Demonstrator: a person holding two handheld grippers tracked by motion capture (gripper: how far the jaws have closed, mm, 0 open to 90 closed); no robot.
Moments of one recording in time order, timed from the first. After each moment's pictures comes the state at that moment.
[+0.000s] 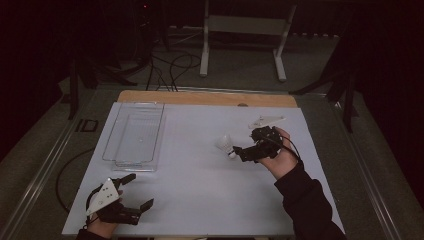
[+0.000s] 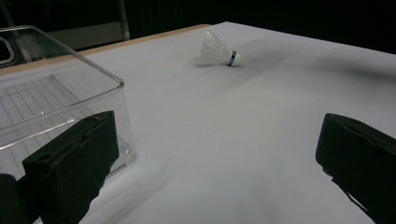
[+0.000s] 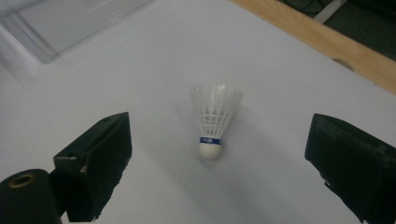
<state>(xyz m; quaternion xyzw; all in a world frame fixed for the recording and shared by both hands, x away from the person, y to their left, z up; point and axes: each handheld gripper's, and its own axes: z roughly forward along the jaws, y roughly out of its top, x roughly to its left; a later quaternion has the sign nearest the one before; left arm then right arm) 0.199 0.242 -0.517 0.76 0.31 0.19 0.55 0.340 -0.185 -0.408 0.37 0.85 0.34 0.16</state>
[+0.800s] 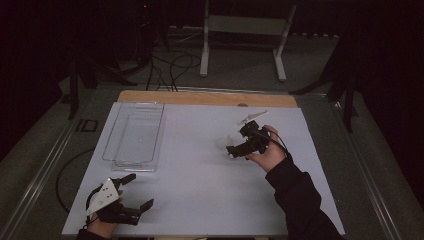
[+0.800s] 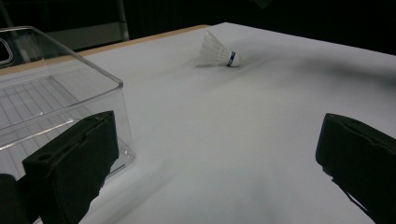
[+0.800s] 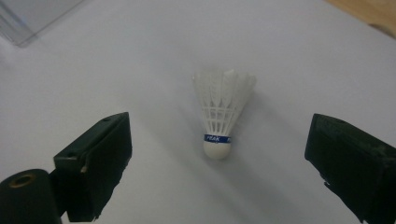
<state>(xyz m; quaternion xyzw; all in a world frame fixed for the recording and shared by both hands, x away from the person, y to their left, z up) 0.199 0.242 -0.517 0.75 0.31 0.19 0.55 0.371 -0.166 -0.434 0.39 0.87 0.29 0.11</state>
